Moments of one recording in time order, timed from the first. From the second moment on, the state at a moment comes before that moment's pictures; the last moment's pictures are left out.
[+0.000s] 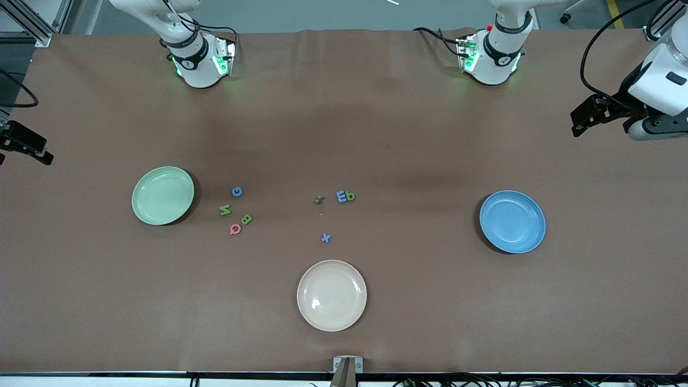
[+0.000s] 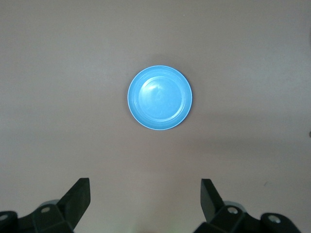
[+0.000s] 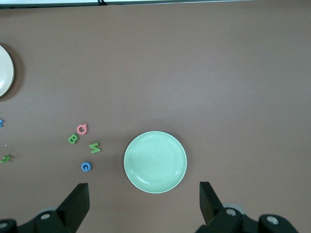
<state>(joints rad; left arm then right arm) 0.13 -0.07 -0.24 -1.61 0.05 1.55 -0.15 0.00 0.01 -0.13 -1.56 0.03 1.67 -0.11</state>
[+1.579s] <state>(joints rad) -0.23 0.41 -0.31 -1.59 0.04 1.91 -0.72 0.21 0.21 -0.11 -1.59 0.03 1.79 -0.09</state>
